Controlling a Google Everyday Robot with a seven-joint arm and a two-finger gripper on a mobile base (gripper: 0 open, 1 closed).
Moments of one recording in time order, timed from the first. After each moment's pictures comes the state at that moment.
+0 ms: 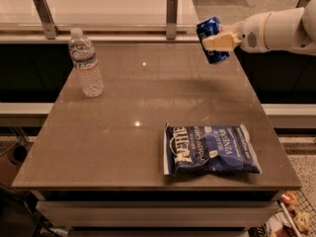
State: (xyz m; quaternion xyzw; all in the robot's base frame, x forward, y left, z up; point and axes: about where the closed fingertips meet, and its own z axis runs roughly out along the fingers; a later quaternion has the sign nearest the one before) arm 0.694 -0.174 0.961 -0.33 0.77 0.16 0.52
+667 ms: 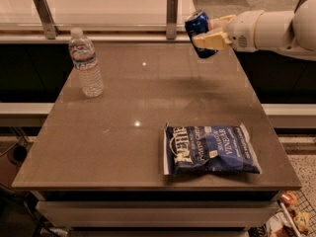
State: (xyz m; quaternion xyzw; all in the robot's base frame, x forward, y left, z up) arm 0.703 -0.145 0.973 -0.41 0.69 0.16 0.58
